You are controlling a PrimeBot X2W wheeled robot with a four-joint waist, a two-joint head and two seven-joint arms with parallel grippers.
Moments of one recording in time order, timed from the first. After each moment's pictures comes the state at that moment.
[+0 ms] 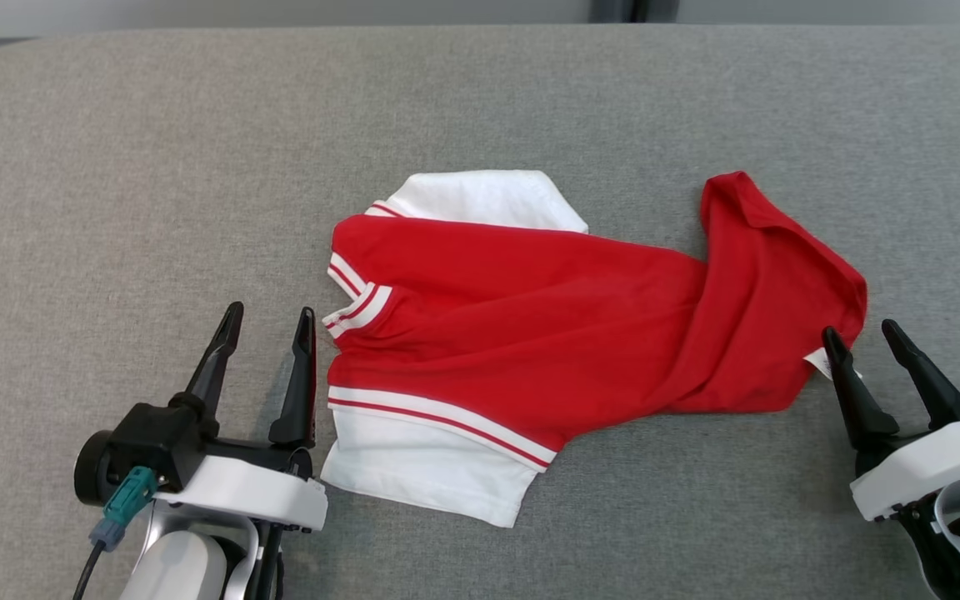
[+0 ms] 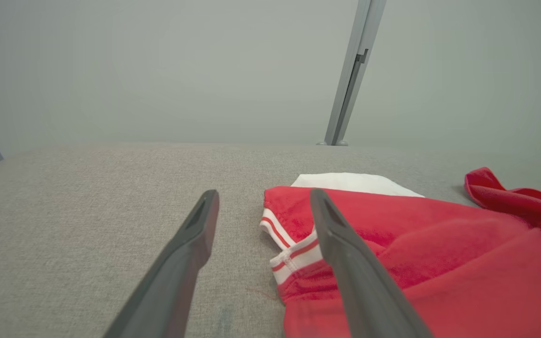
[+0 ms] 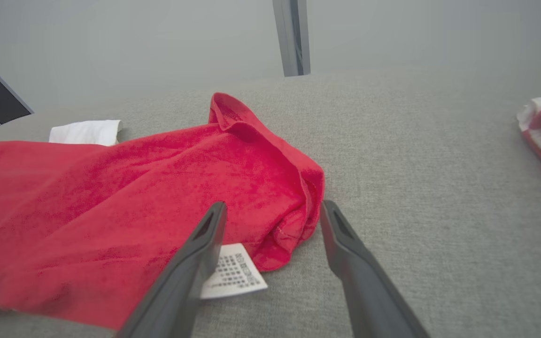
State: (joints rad) left arm -0.15 0.18 -0.27 0.07 -0.37 0.11 -0.21; right arm -0.20 -0.32 0.17 0.27 0.51 0.13 -0.12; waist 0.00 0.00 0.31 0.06
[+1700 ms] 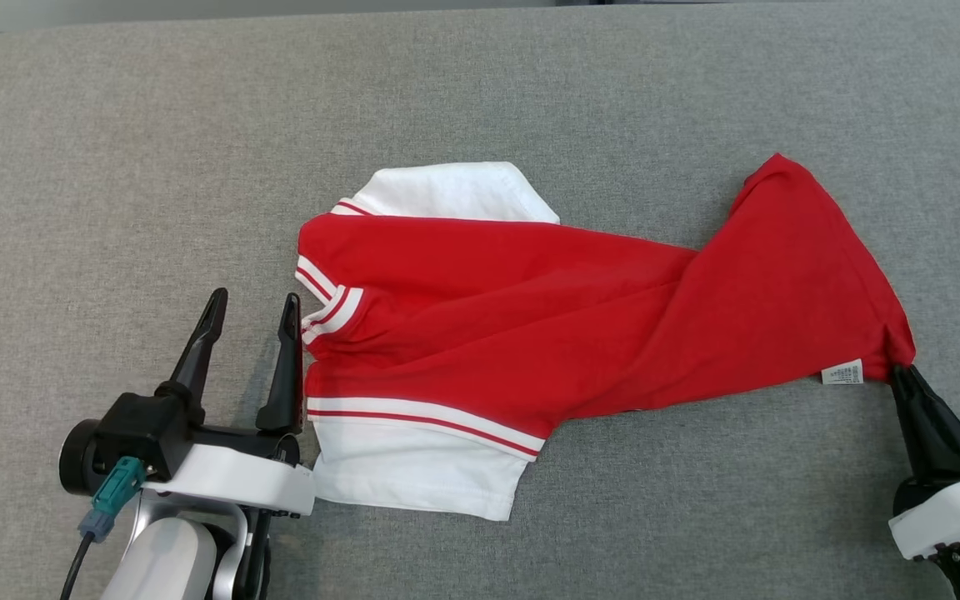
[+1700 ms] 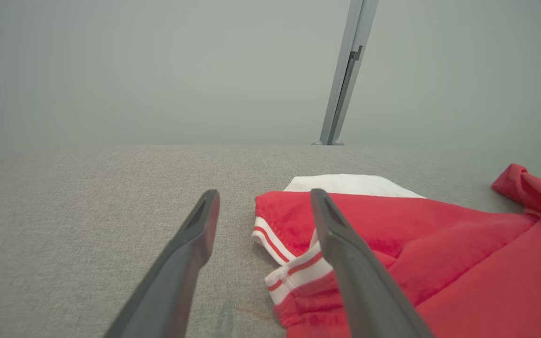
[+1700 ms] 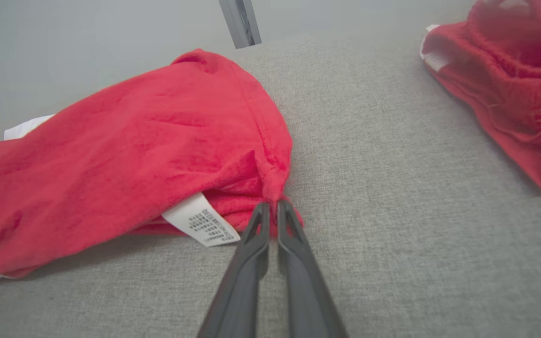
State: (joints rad) left arm -0.19 0.20 -0.27 0.10 -0.38 0.12 -0.25; right arm -0.10 -0.36 0.11 0.25 0.62 0.13 -0.13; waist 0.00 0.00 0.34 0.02
